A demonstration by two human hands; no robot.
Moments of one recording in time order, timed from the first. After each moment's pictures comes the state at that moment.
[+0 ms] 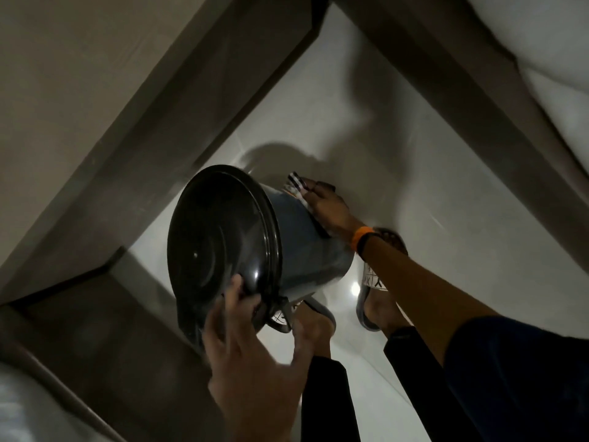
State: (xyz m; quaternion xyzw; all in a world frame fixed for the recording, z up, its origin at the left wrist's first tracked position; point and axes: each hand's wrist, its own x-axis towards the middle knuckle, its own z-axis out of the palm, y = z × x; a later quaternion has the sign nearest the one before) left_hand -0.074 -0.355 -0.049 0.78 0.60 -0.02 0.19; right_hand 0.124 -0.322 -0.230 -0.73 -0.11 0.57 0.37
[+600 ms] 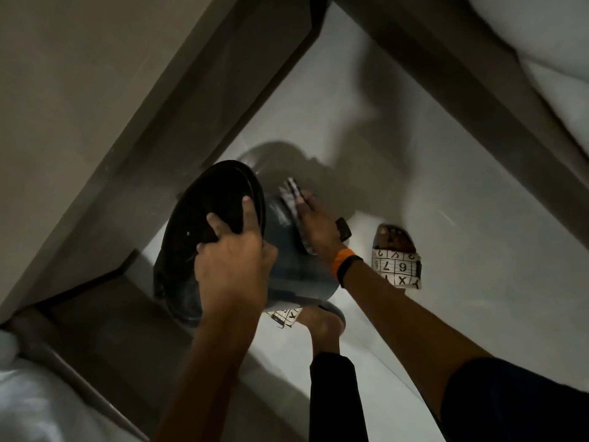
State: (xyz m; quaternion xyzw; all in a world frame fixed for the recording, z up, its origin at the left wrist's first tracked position) left_hand 0.000 -0.245 -0.052 0.80 0.44 -0.41 0.06; right_hand 0.075 -0.314 -0.205 -0.73 -0.08 0.56 0.38
